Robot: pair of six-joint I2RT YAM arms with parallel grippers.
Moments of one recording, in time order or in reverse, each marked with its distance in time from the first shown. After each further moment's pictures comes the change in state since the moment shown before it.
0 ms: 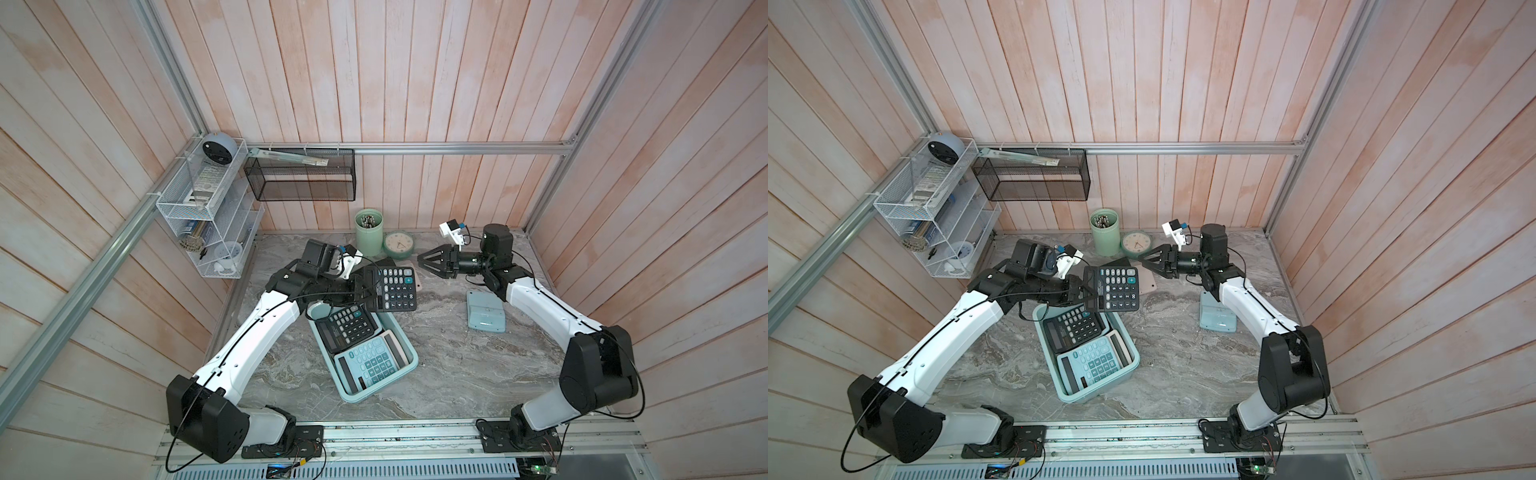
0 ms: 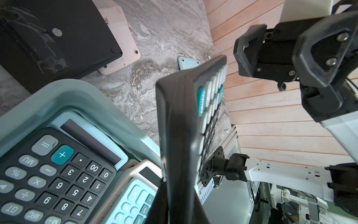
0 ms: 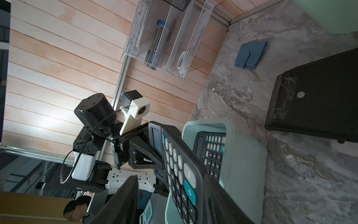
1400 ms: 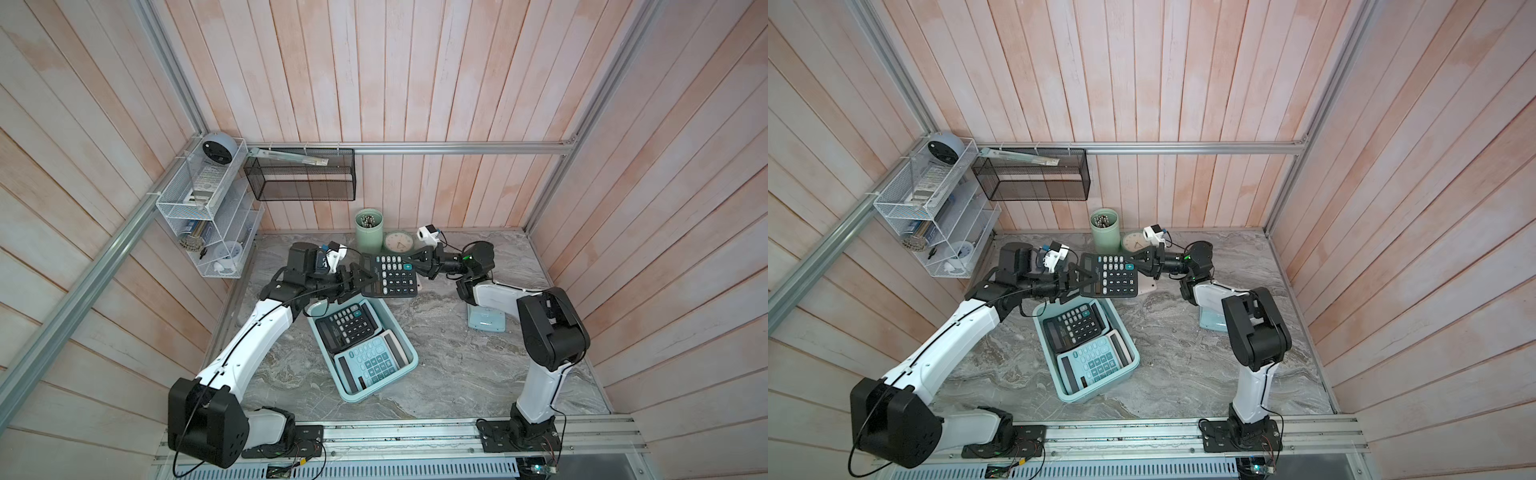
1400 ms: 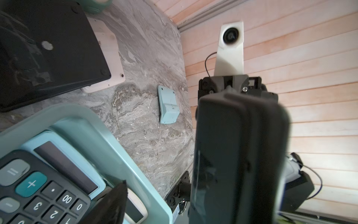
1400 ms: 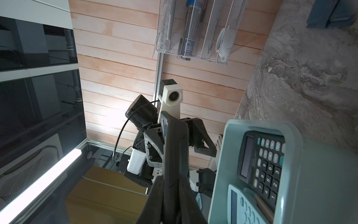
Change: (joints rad) left arm 0.158 -0.074 -0.230 0.434 0.147 -0.352; right arm 0.086 0.322 -0.079 1.182 -0.063 0.983
